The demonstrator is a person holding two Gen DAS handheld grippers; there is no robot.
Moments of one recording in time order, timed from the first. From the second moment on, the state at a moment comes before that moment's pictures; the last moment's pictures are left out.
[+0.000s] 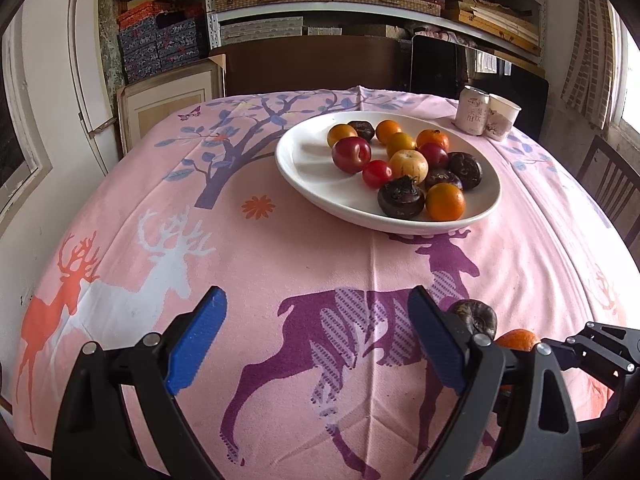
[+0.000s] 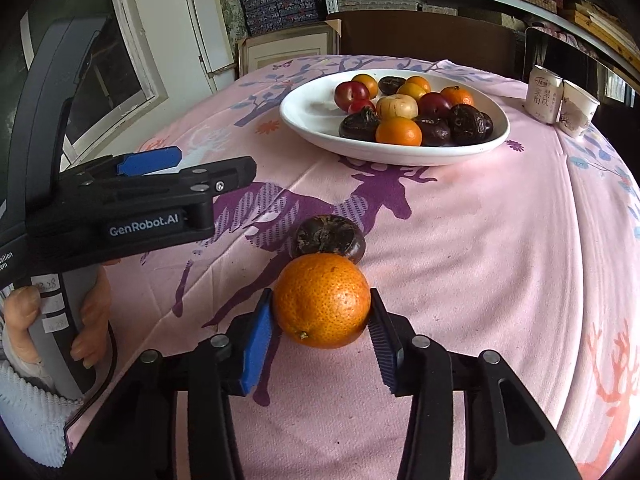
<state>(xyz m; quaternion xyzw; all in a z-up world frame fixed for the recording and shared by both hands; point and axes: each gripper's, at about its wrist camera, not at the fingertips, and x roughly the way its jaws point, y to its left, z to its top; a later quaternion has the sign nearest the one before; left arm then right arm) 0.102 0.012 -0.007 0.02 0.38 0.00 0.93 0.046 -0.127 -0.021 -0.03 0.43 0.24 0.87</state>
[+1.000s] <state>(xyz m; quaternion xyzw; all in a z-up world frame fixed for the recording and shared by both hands) 0.101 -0.071 -0.036 0.11 0.41 -0.16 0.89 0.064 -0.193 -0.007 0.08 0.42 0.14 0.89</state>
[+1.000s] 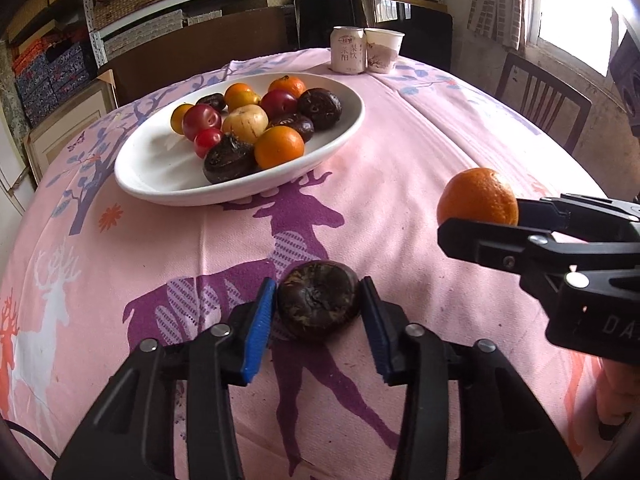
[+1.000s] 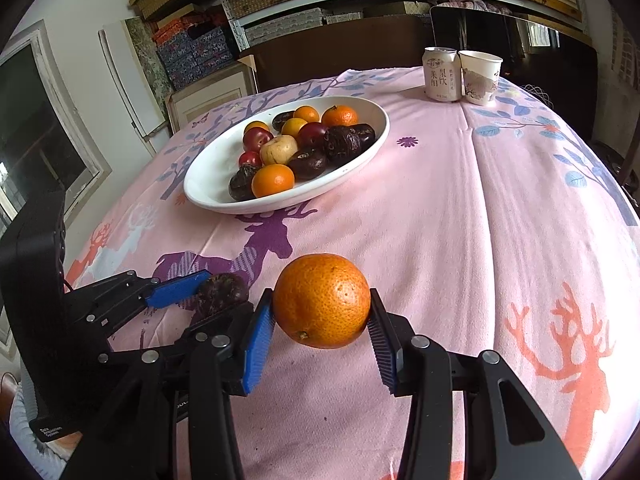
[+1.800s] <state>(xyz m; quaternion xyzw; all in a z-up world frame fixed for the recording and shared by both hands) 0.112 0.003 0.017 0.02 0.36 -0.03 0.93 0.068 -0.190 0.008 0.06 0.39 0.14 0.91</state>
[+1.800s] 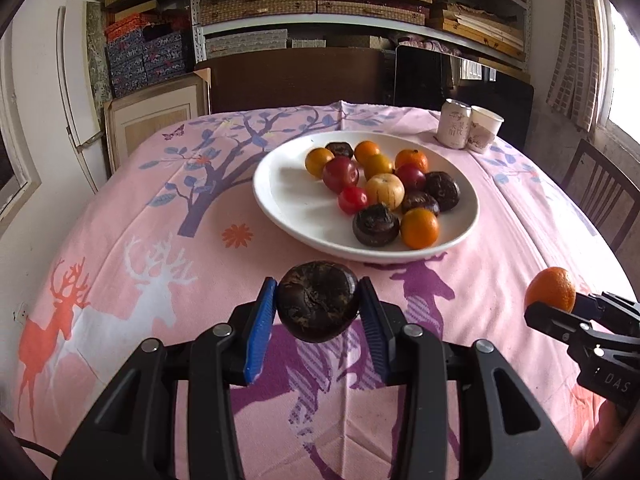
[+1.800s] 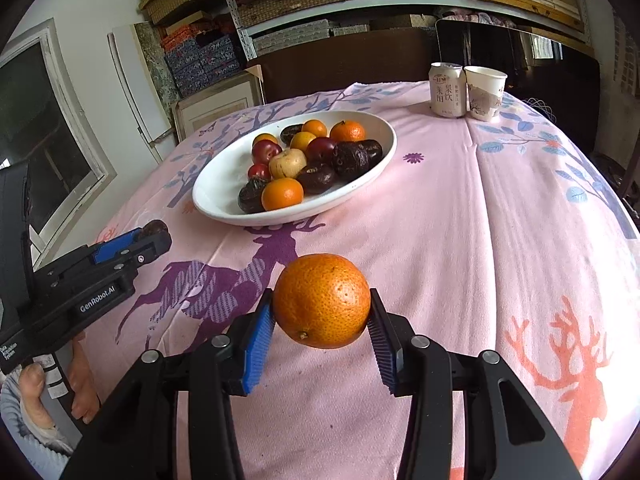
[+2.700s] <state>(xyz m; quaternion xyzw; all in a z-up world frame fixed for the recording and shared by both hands) 0.242 -0.008 0.008 0.02 0.38 -0.03 0.92 0.181 -0.131 0.025 -0.01 0.36 0.11 0.93</state>
